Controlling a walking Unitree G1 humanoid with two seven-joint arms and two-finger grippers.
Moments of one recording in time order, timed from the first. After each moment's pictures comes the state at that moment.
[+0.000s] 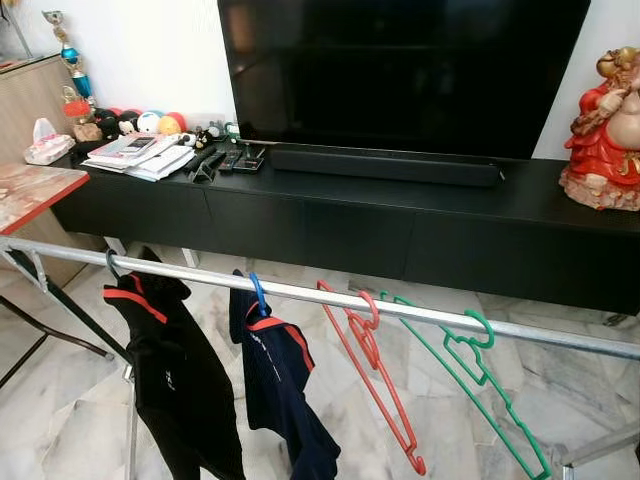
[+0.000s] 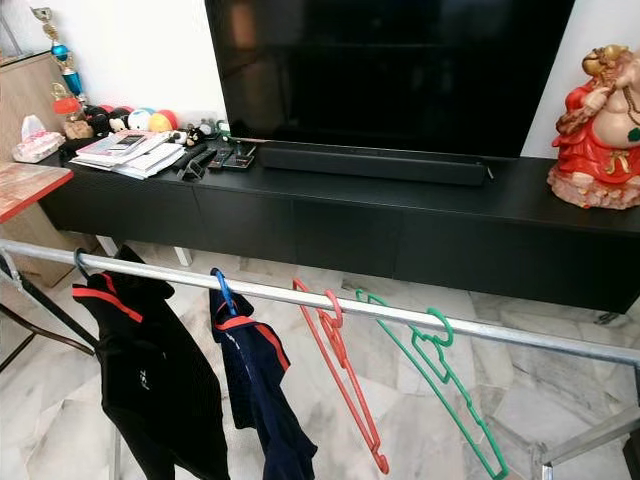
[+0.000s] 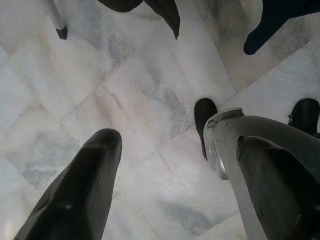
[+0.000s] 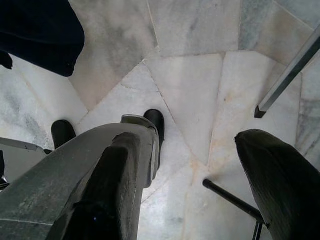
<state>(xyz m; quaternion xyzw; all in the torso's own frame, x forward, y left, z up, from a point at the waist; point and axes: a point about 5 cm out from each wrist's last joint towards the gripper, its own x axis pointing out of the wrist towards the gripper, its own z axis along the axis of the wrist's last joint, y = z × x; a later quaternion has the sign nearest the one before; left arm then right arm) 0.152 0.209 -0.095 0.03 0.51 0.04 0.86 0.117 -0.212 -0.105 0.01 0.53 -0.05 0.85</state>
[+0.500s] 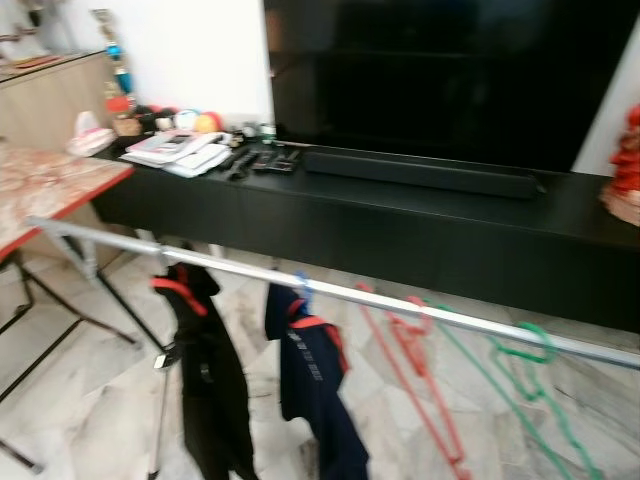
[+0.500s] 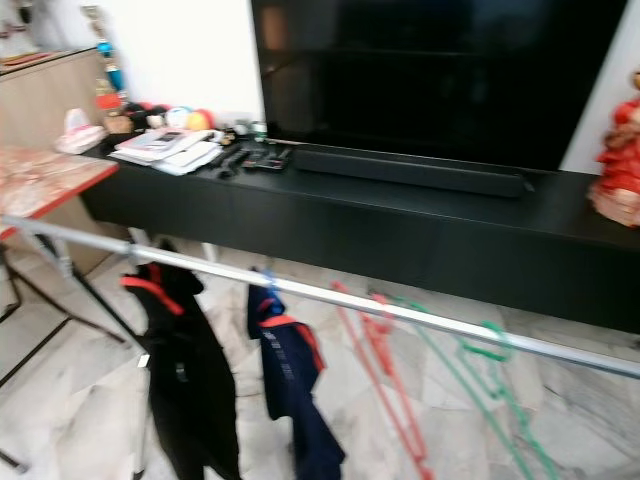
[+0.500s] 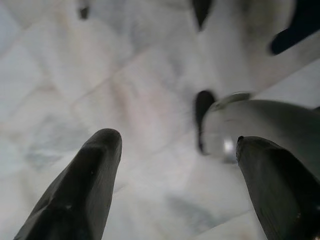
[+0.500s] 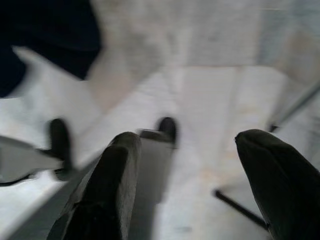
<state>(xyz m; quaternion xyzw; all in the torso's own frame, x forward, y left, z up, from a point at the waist) 0.146 0.212 -0.097 0.03 0.52 0.04 0.85 0.120 -0.210 -0.105 0.02 0.52 -0.05 0.85</state>
